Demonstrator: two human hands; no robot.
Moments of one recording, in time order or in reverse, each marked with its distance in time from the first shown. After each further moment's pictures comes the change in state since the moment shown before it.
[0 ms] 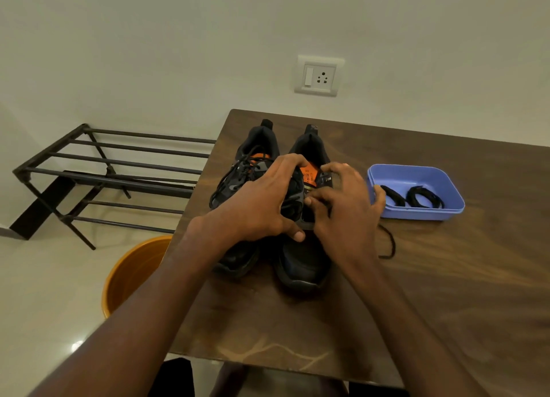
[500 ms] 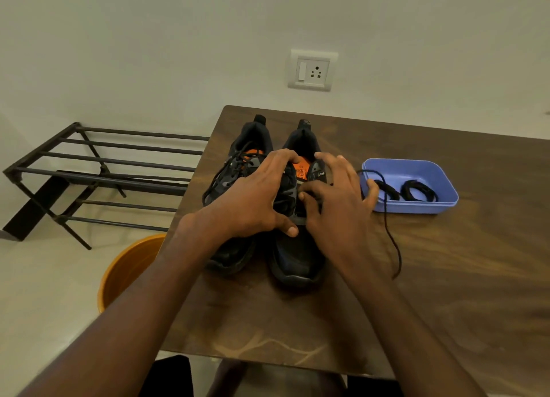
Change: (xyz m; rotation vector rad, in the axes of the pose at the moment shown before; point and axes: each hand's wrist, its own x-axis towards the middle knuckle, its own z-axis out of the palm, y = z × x) left_hand -0.001 0.002 -0.001 -0.004 -0.005 -0.014; right_hand 0.004 -0.004 -0.001 -0.059 -0.092 -0.010
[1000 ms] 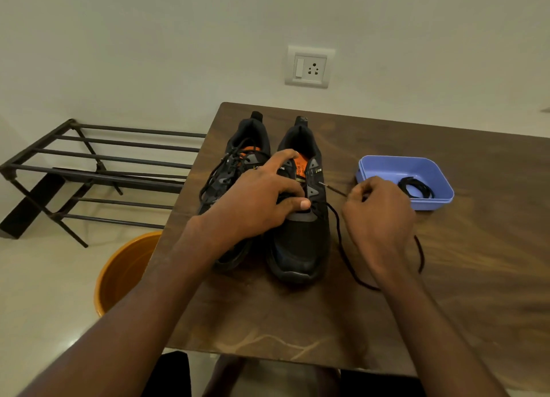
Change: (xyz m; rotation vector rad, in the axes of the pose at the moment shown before) left_hand 0.000 0.010 0.009 0.156 0.032 0.012; right_hand -0.003 0.031 -0.034 0.009 0.060 0.463
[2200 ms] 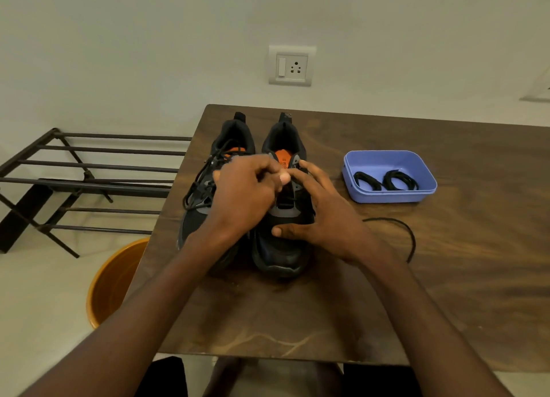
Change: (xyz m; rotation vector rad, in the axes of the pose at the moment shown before) left_hand -0.002 0.014 0.009 -0.413 0.405 -0.108; right_hand 0.008 0.015 0.027 0.238 -0.587 -0.526
